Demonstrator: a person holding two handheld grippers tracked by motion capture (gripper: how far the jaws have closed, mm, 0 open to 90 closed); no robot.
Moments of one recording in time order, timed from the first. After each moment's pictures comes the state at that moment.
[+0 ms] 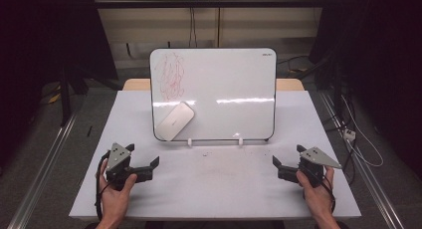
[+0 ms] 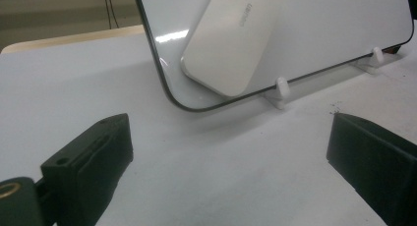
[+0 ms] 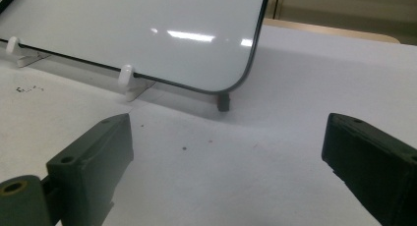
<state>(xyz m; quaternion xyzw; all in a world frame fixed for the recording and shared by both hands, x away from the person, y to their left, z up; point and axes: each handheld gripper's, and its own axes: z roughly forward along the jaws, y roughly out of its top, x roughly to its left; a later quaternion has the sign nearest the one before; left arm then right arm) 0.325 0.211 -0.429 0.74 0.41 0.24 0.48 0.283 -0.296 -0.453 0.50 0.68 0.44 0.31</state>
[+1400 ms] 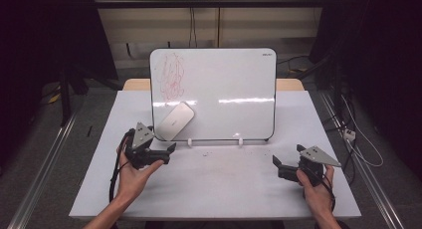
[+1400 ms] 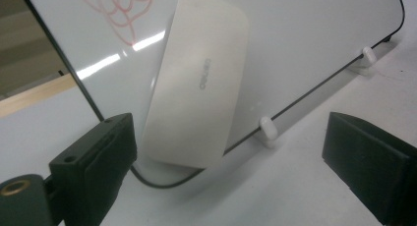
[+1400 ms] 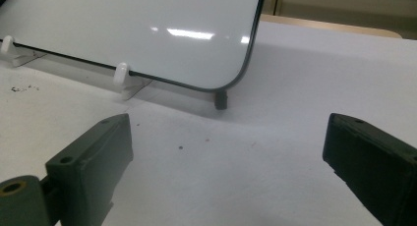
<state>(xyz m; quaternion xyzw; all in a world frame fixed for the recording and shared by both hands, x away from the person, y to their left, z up) 0.367 0.162 -0.398 0.80 0.33 0.26 0.44 0.287 -0.297 -0.455 0.51 0.68 0.44 0.31</state>
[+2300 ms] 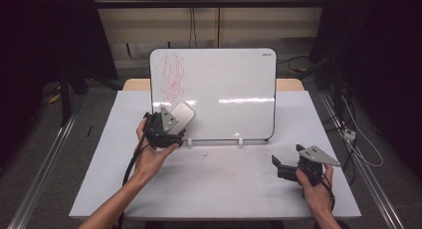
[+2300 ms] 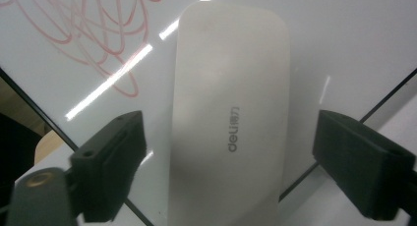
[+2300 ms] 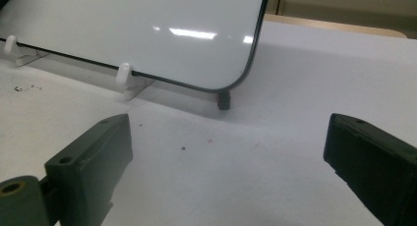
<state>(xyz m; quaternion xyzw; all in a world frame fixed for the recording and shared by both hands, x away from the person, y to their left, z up) 0.411 0.116 -0.396 0.83 0.29 0.33 0.33 0.289 -0.296 -0.456 0.51 0.68 0.44 0.31</state>
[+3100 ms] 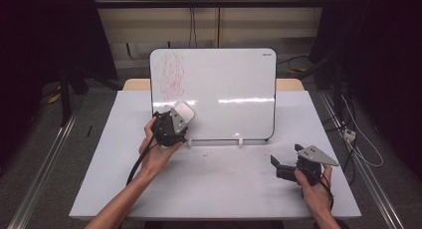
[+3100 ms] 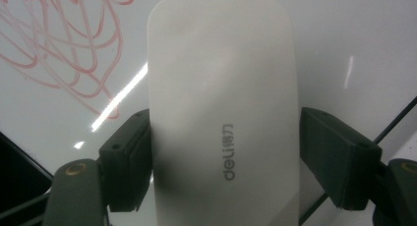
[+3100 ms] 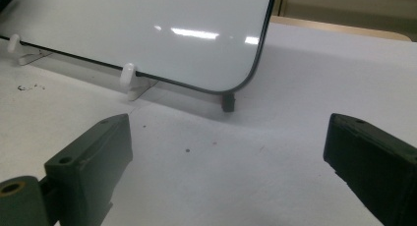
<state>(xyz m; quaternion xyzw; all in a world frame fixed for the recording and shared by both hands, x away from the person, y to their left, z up) 0.422 0.099 -0.413 0.85 0.25 0.37 0.29 0.289 -0.293 -0.455 0.50 0.68 0.44 0.31</state>
